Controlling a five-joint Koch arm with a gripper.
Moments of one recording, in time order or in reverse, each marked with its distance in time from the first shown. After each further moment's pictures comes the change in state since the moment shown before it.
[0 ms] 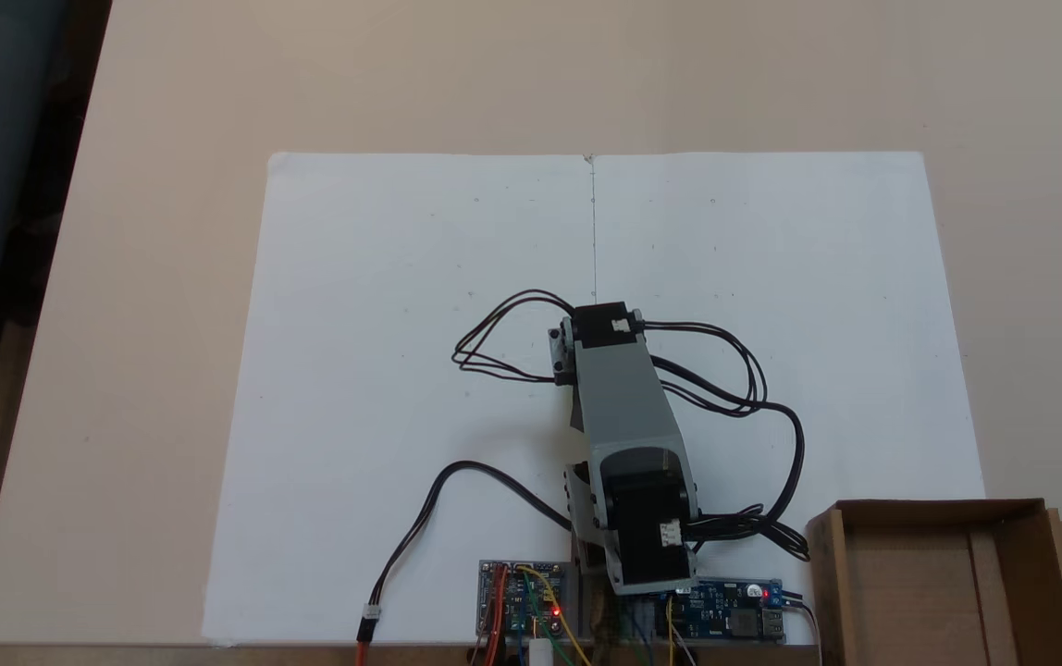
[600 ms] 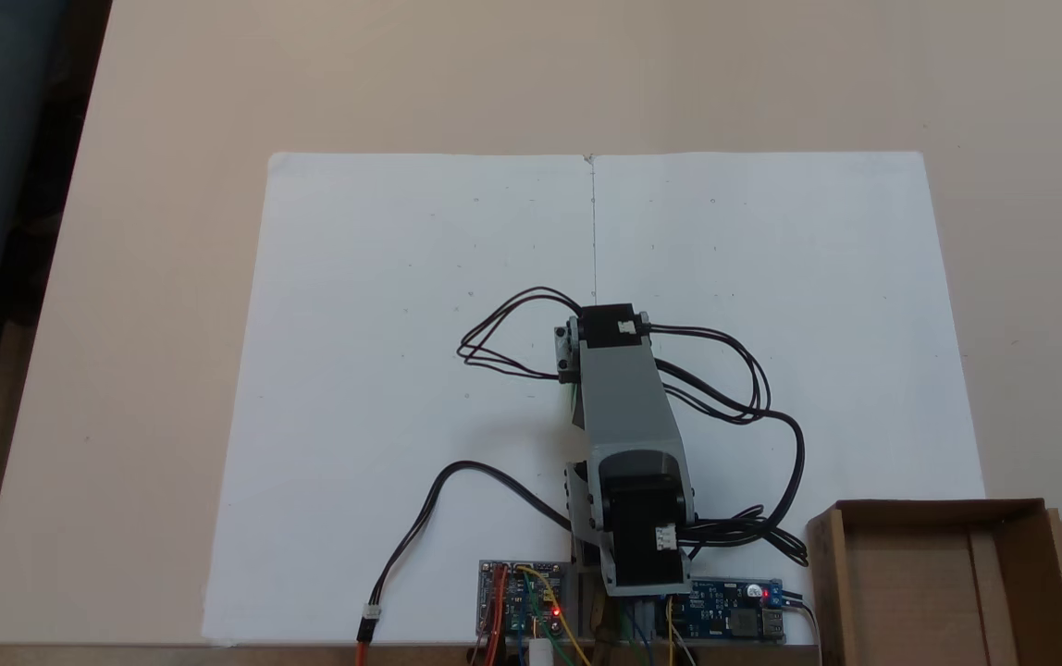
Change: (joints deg) arm 2.6 0.1 0.5 -0.8 -0.4
